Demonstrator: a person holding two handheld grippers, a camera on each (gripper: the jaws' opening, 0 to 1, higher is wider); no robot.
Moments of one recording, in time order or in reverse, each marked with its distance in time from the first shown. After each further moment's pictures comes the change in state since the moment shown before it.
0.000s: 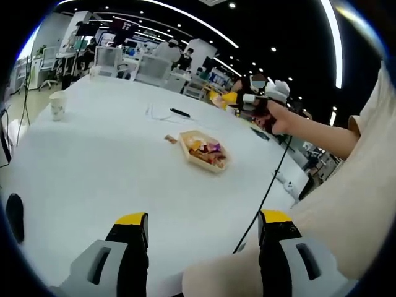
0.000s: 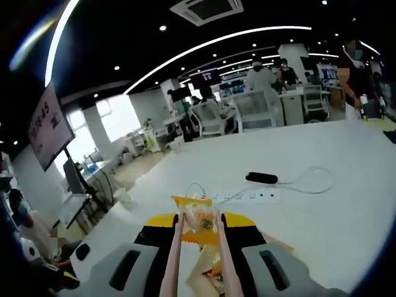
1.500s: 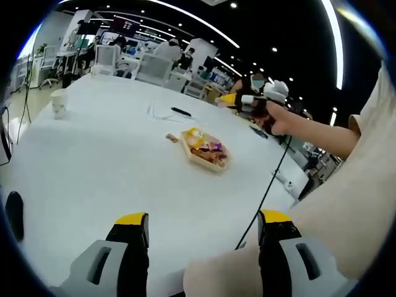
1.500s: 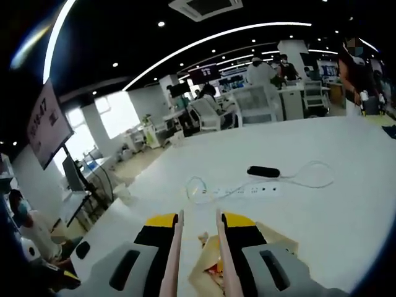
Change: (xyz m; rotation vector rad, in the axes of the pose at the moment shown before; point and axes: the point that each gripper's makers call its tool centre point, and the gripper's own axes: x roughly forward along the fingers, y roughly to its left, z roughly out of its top) left arm -0.002 0.004 -0.003 -0.008 0.003 0.002; right arm 0.007 0.008 -0.013 0.003 0.036 0.003
